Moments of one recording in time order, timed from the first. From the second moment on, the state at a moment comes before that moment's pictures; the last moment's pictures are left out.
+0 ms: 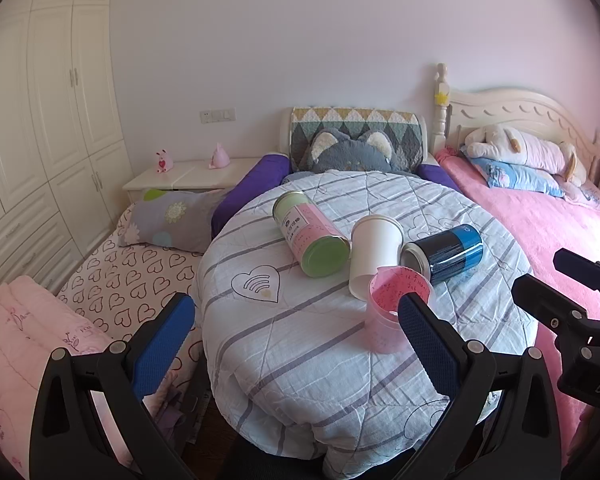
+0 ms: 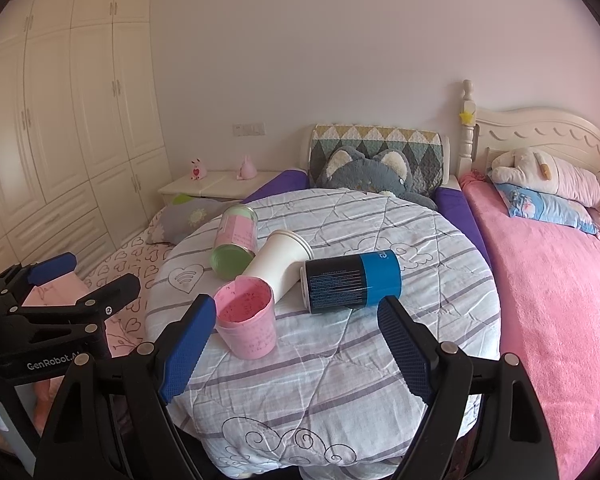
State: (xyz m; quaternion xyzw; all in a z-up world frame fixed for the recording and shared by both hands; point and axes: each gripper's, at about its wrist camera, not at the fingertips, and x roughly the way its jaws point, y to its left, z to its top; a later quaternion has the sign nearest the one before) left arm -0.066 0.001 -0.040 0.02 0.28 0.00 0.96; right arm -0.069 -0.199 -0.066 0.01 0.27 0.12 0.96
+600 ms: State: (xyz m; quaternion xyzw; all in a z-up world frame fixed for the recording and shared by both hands) left arm -0.066 0.000 -0.039 0.03 0.28 0.01 0.96; right arm -0.069 -0.196 -0.066 0.01 0.27 0.12 0.96
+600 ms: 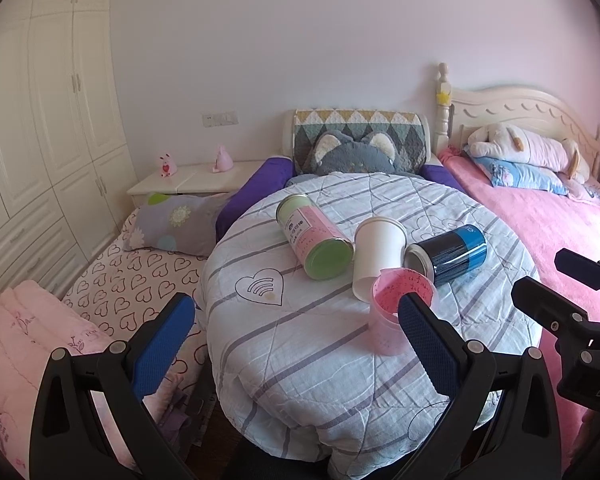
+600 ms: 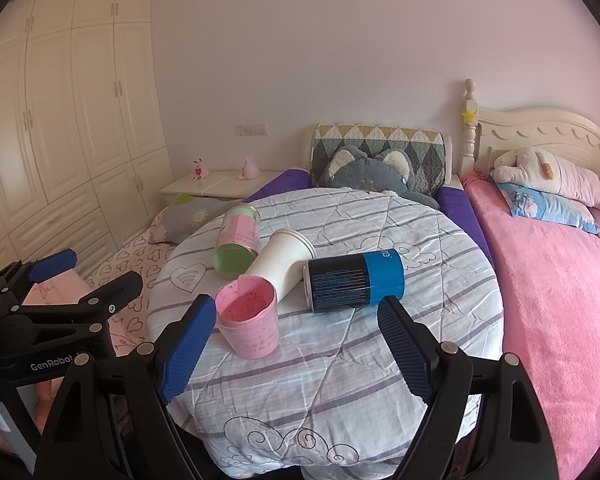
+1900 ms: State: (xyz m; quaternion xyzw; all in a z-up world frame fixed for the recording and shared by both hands) left arm -0.064 -0.001 -0.046 0.03 0.28 0.01 0.96; right arm -0.063 -0.193 -0.073 0.01 0.28 0.13 0.95
